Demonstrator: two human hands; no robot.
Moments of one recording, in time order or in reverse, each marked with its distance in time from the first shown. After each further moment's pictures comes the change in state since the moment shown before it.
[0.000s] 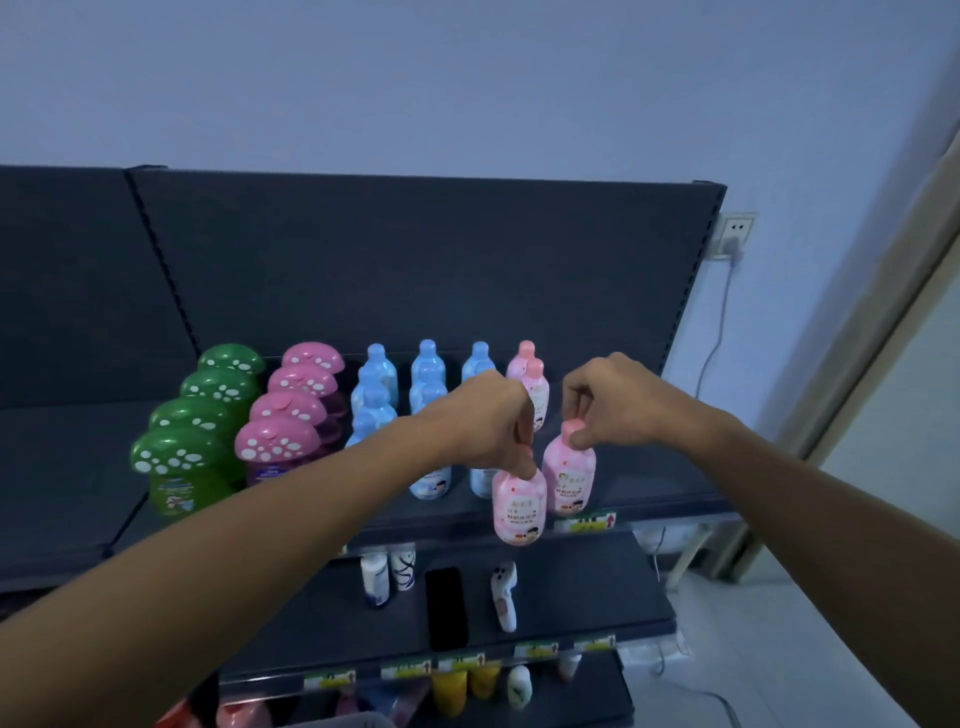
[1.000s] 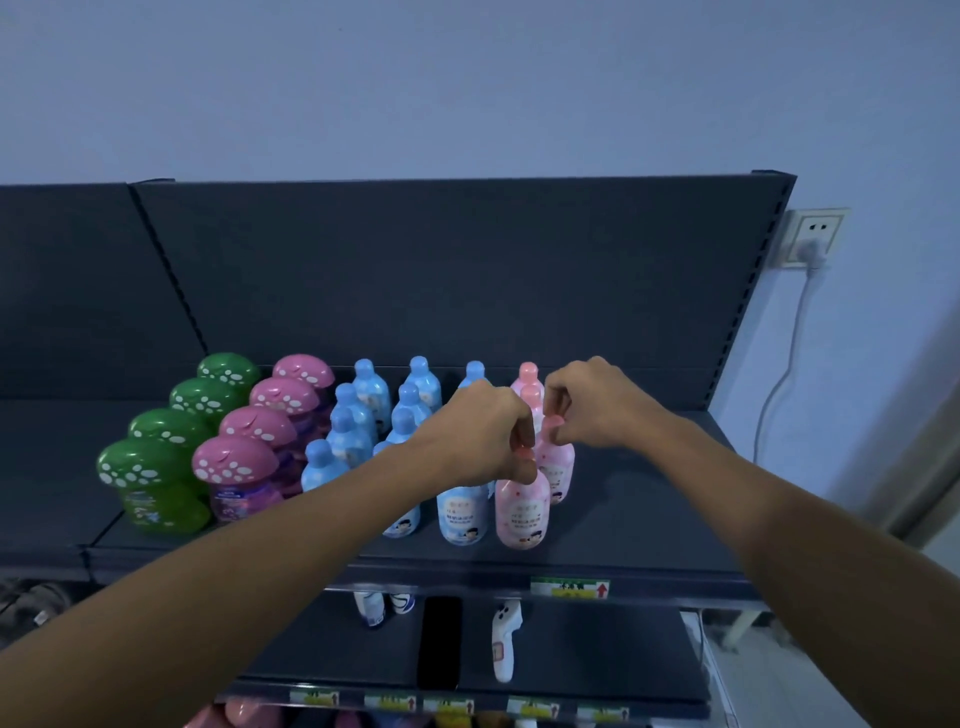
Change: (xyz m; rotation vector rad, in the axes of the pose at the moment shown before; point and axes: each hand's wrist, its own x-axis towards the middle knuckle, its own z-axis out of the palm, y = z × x) left_hand 0.083 0.017 0.021 -0.039 0.175 -0.225; right_hand 0.086 0.077 0.011 0.106 -0.017 -0.113
